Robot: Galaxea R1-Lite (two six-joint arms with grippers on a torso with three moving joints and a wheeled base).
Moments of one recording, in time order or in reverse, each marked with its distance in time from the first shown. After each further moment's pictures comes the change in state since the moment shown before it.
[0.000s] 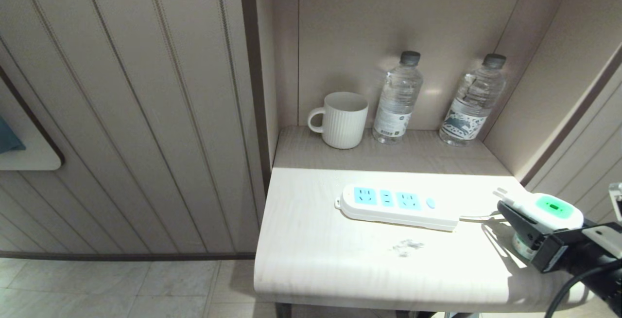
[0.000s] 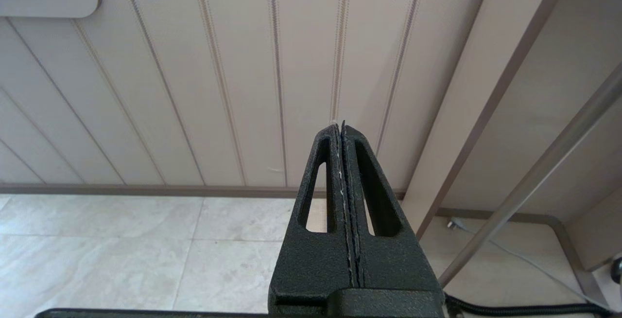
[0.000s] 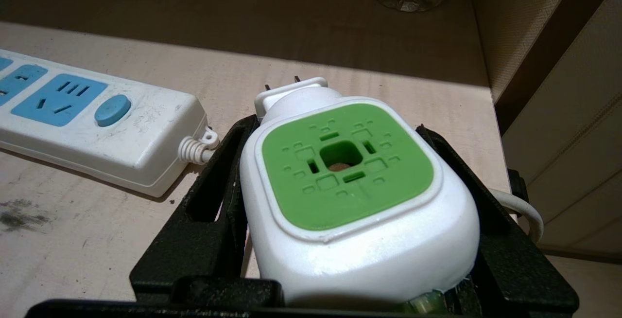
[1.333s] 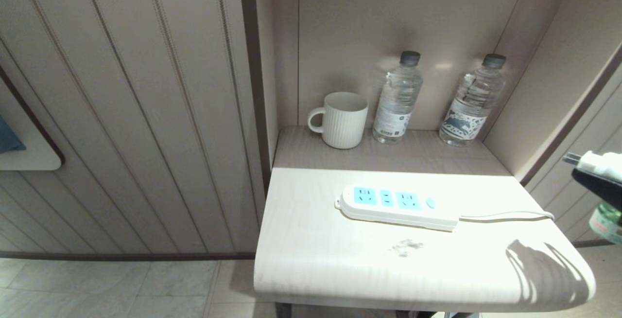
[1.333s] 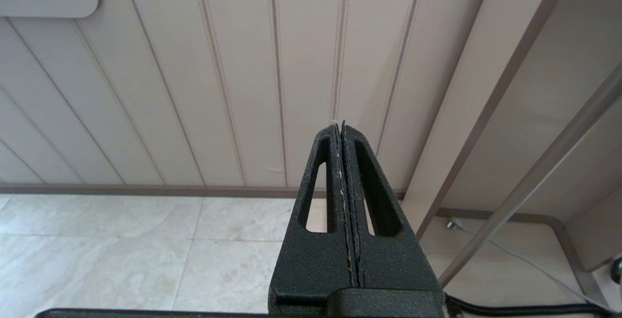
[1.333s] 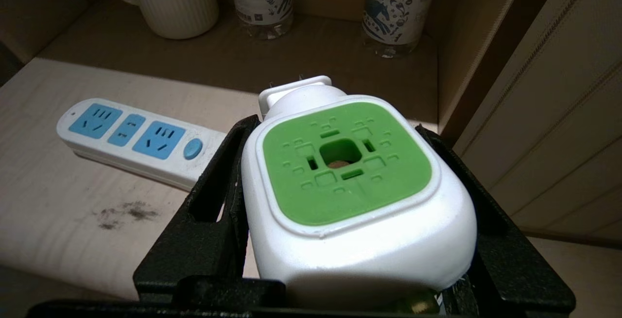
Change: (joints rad) left arm 0.000 0.000 0.000 0.000 0.001 0.000; right arm -0.020 -0.418 -0.619 1.122 0.043 0.009
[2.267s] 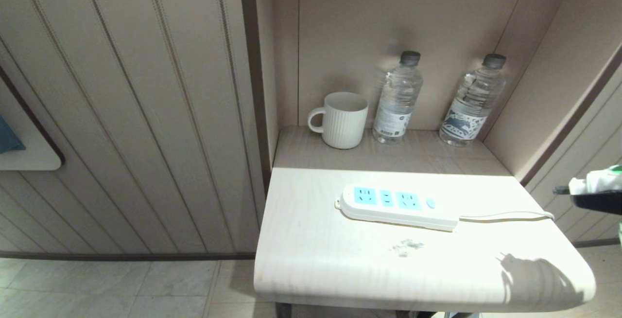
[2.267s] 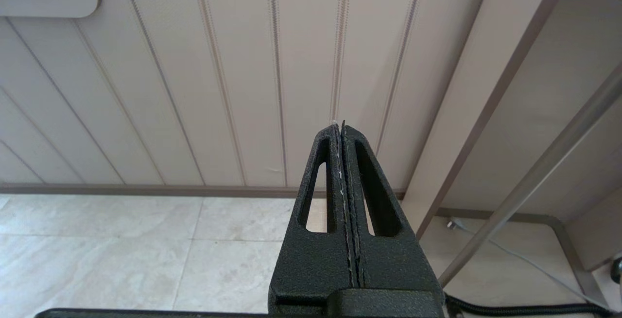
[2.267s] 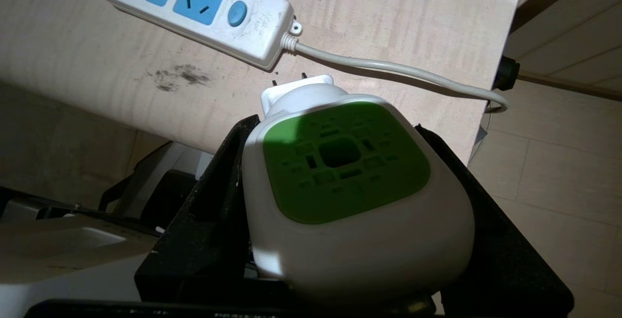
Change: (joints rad) left arm 0.000 0.000 0.000 0.000 0.000 0.000; right arm 0.073 0.275 -0.657 0.930 0.058 0.016
